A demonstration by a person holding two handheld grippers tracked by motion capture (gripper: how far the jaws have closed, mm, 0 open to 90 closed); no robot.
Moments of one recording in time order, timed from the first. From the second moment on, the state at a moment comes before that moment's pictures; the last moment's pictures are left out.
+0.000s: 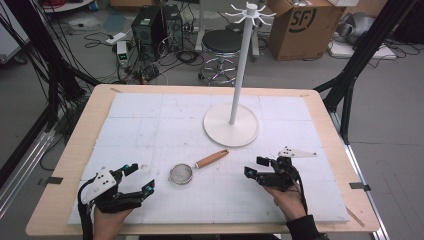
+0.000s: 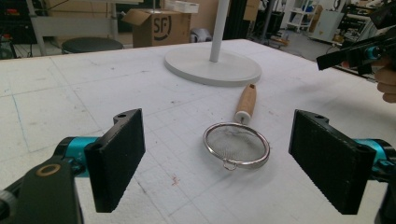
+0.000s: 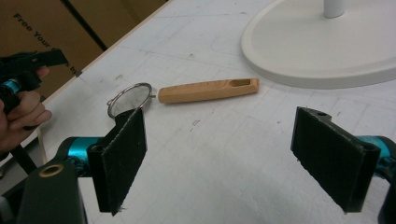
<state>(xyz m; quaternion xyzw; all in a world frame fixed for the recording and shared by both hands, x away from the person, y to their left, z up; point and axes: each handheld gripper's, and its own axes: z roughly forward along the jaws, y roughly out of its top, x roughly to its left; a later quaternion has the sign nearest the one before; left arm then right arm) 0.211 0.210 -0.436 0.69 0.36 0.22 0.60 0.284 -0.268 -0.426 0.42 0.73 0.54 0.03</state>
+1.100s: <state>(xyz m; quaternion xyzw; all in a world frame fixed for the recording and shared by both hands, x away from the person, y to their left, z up) 0.296 0.121 -0.410 0.75 0.30 0.10 0.57 0.268 -0.310 -0.428 0.44 0.69 0.58 0.04</state>
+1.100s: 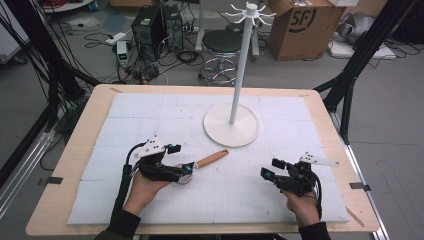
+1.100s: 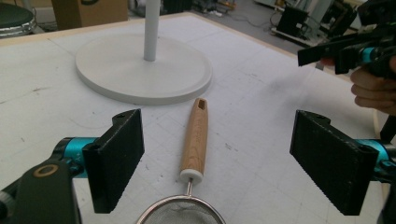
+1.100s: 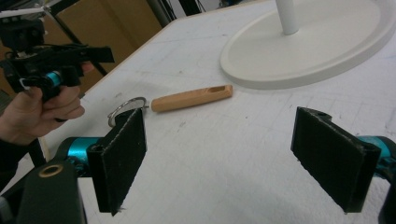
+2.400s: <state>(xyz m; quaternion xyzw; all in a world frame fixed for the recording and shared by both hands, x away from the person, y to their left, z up) 0.354 0.081 -0.444 0.85 0.32 0.00 0.42 0.276 -0.316 -0.435 0.45 0.68 0.58 0.04</state>
